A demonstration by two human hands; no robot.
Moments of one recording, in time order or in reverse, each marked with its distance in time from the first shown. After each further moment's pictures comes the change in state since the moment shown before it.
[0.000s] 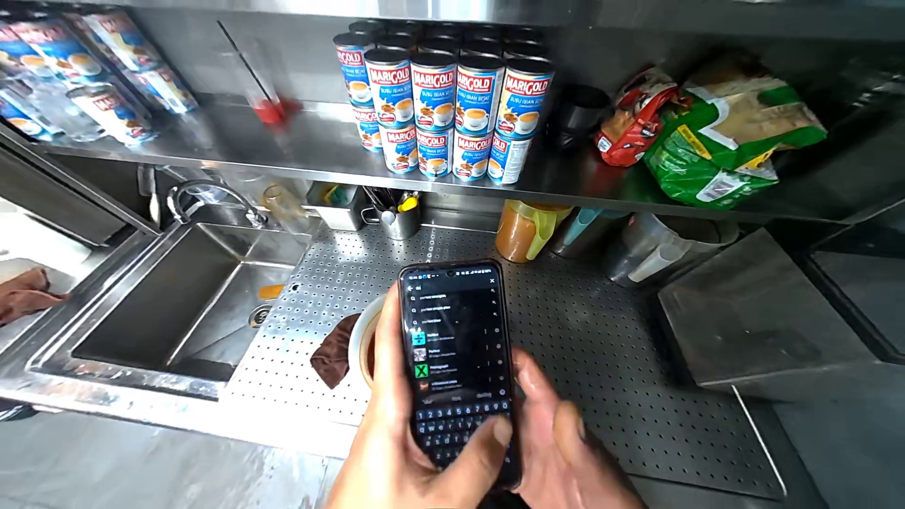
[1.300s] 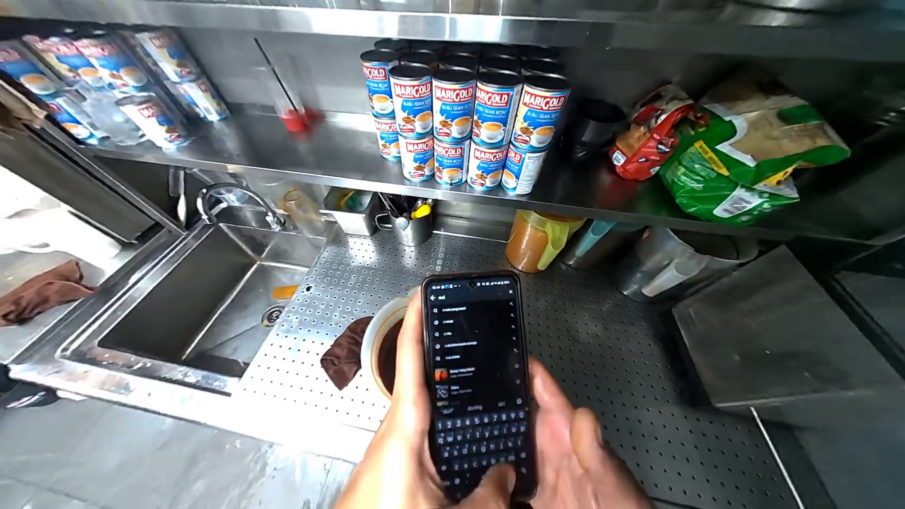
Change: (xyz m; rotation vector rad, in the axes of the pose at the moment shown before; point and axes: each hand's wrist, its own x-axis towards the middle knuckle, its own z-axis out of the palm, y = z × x) left_hand -0.005 0.000 -0.012 -0.067 -0.182 0.024; right_hand -0.002 0.001 0.000 -0.005 -0.006 -0.006
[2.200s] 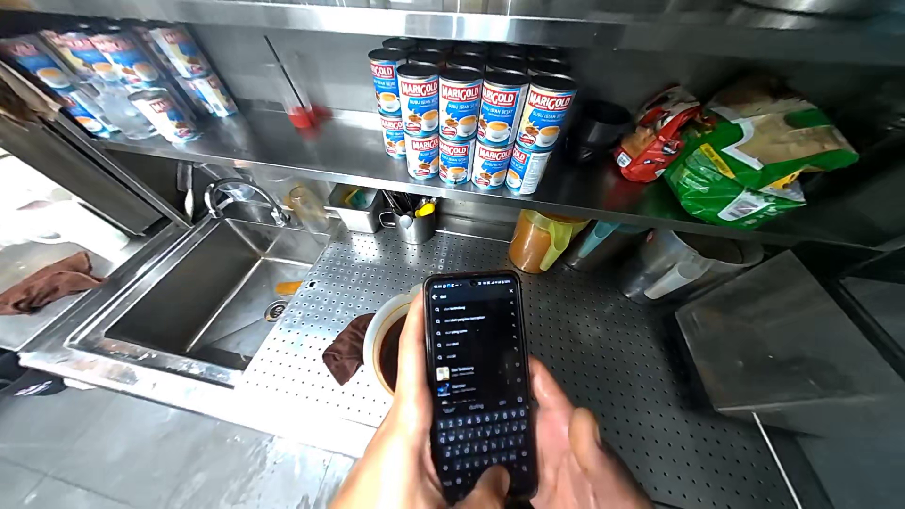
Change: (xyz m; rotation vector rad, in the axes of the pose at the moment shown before) left_hand -0.005 -0.001 -0.002 0.002 -0.024 0.001; right_hand -0.002 0.001 0.000 0.042 -0.005 0.009
